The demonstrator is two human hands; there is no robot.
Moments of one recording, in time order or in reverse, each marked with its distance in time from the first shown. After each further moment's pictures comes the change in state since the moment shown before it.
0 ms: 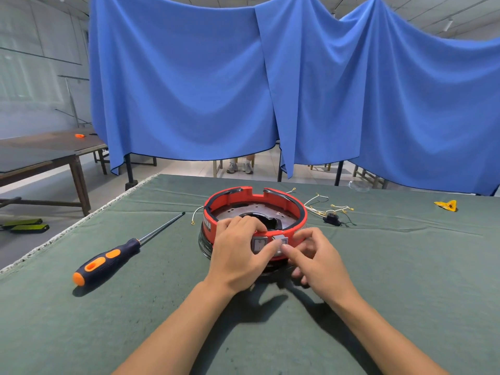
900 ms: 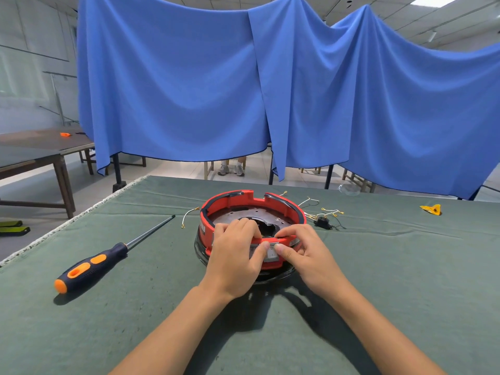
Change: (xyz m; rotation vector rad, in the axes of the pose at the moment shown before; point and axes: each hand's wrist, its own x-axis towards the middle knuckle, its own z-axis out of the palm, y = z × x) left_hand 0.003 0.002 0.006 0.035 -0.040 0.058; right_hand 0.014 -0.005 -0.008 -0.134 -0.102 -0.179
